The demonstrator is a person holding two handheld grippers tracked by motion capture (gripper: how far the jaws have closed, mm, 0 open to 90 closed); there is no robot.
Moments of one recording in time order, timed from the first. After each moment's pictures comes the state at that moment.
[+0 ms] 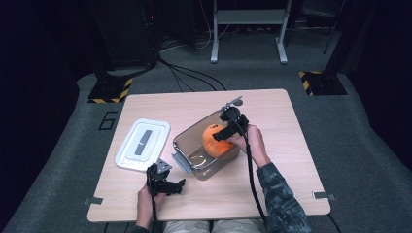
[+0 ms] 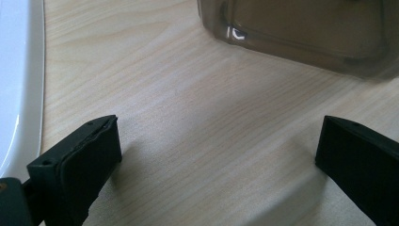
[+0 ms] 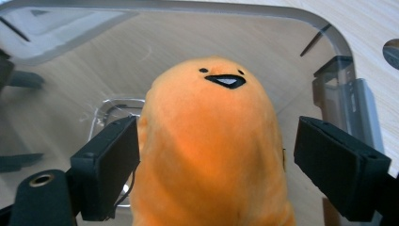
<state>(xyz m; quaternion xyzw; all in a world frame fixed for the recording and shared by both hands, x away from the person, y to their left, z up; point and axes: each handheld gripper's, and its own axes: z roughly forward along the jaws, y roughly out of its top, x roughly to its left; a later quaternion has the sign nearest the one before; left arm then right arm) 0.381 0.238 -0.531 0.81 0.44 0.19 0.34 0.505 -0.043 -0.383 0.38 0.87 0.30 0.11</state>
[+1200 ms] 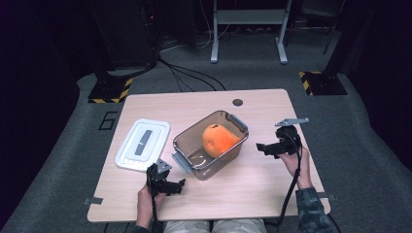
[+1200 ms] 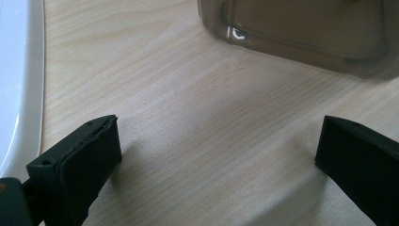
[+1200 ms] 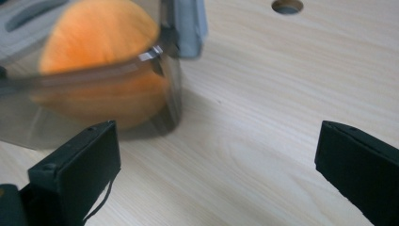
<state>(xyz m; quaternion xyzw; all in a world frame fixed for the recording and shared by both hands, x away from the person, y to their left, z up) 0.381 0.238 -0.531 0.81 0.44 0.19 0.34 0.451 -0.199 -0.424 0.45 0.79 0.39 0.15</state>
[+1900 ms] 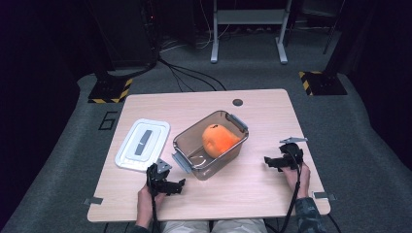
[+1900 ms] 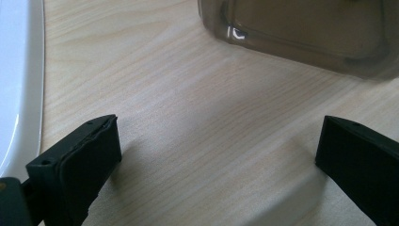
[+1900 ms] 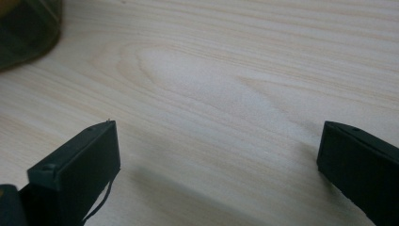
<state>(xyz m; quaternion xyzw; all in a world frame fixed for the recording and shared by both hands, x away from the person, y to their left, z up) 0.381 0.239 -0.530 0.81 0.44 0.19 0.34 0.457 -0.228 -0.520 0.54 0.76 0.33 0.16</state>
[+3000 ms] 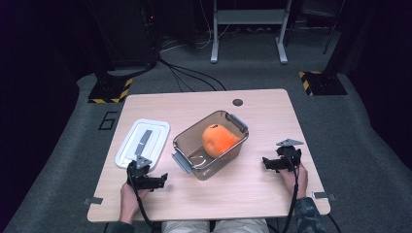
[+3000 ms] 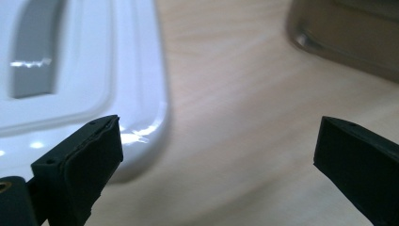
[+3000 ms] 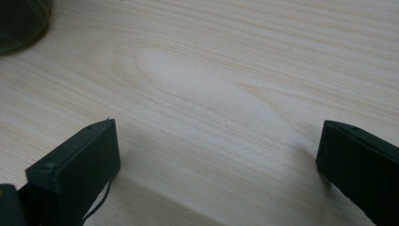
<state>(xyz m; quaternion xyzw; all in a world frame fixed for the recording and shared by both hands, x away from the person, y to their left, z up) 0.381 0.295 -0.503 0.76 0.50 0.22 0.34 0.454 -0.220 -0.529 0.51 0.77 0.32 0.22</state>
